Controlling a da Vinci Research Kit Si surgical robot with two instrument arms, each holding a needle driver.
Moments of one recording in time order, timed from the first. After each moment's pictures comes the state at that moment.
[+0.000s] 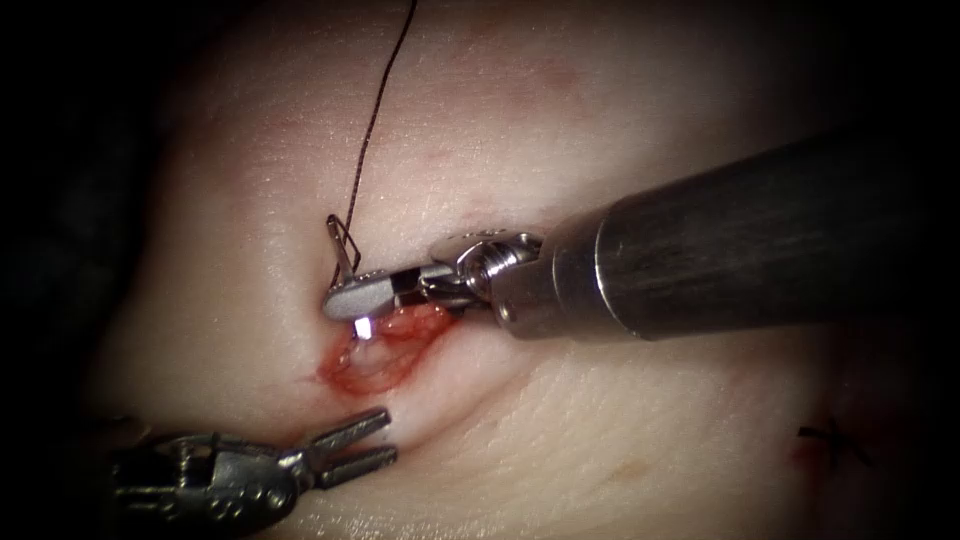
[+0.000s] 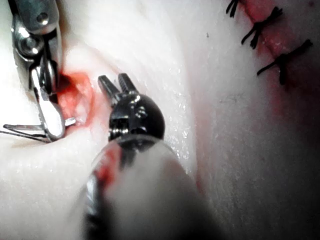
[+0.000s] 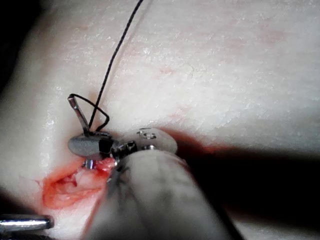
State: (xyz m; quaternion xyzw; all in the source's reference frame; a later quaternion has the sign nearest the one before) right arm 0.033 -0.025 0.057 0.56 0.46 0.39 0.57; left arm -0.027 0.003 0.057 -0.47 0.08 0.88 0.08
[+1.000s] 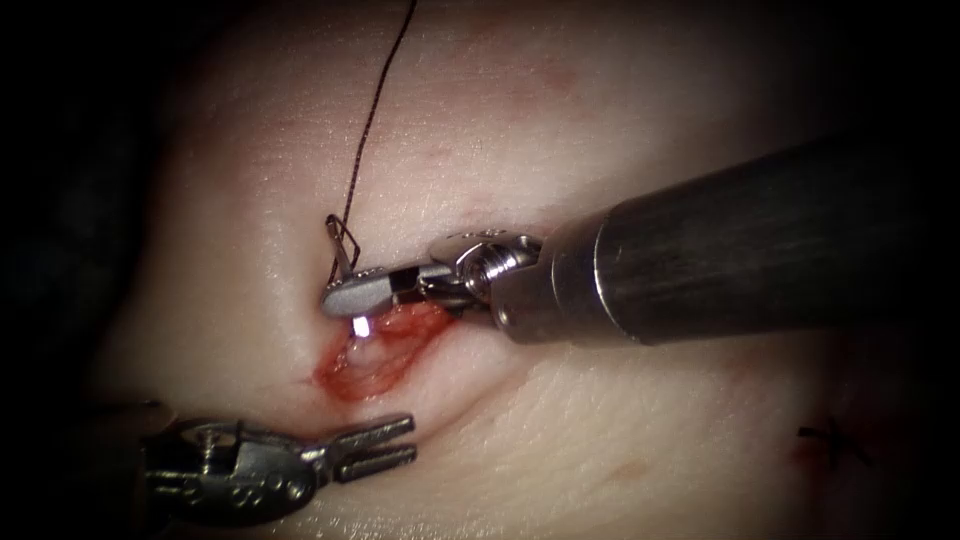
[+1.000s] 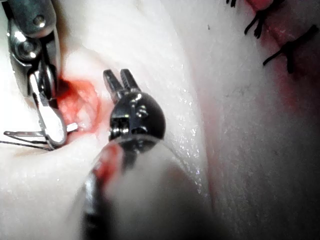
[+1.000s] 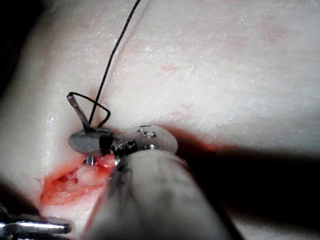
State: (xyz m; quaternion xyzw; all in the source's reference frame) right arm 0.034 -0.025 0.056 0.57 0.46 0.39 0.56; left arm -0.026 0.004 0.059 -0.45 0.08 0.88 0.09
